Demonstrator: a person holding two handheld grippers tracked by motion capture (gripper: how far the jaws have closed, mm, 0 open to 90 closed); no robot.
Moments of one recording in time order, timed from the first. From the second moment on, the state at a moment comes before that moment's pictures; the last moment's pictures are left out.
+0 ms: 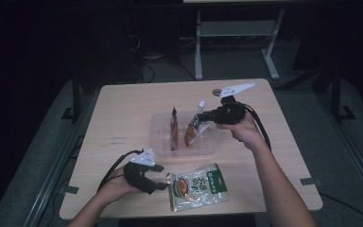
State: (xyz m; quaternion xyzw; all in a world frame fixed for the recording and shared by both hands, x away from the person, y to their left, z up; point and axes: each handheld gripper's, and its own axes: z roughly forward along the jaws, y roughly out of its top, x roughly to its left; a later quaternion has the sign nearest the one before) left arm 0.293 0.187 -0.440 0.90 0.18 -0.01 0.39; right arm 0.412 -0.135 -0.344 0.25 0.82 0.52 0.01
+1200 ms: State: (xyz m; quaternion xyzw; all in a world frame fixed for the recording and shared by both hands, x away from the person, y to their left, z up) left arm 0.297 0.193 -0.437 0.90 0.20 -0.02 0.38; right arm 0.391 -0.126 -0.360 0.28 0.82 0.49 0.02
